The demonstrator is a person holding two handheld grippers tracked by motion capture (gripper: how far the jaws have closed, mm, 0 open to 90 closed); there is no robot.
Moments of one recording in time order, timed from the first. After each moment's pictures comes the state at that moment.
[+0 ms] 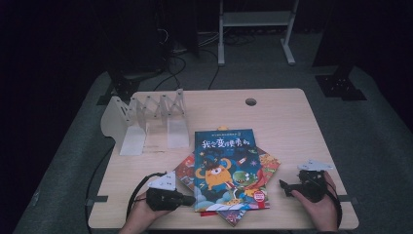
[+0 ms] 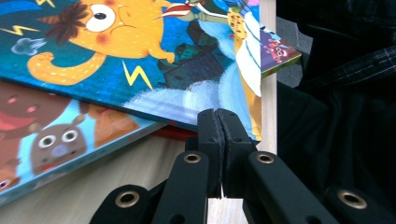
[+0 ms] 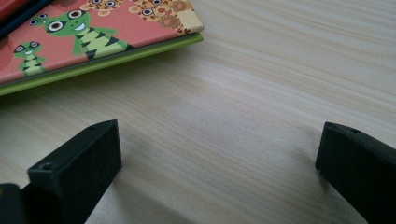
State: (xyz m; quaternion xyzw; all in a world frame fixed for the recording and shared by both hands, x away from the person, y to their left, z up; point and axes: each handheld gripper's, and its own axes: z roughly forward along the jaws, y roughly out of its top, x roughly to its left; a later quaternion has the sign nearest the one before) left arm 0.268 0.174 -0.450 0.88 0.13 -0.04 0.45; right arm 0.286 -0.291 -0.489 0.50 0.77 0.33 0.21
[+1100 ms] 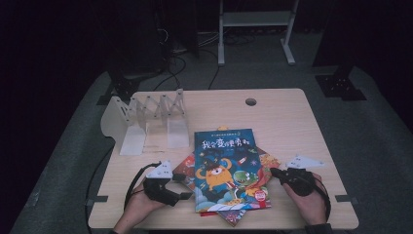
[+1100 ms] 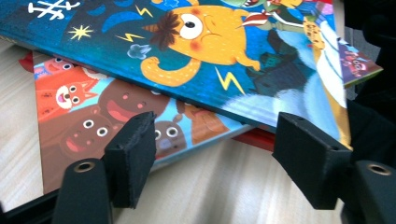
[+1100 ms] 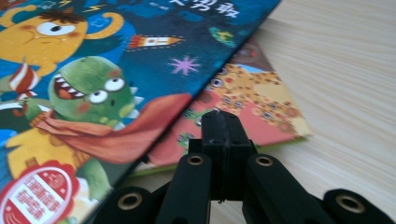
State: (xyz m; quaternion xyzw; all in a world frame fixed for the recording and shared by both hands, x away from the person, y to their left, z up) left arm 0.294 0.184 -0.446 0.88 0.19 0.04 0.44; right arm 0.283 -0.246 -0.453 0.42 0.79 0.41 0.18
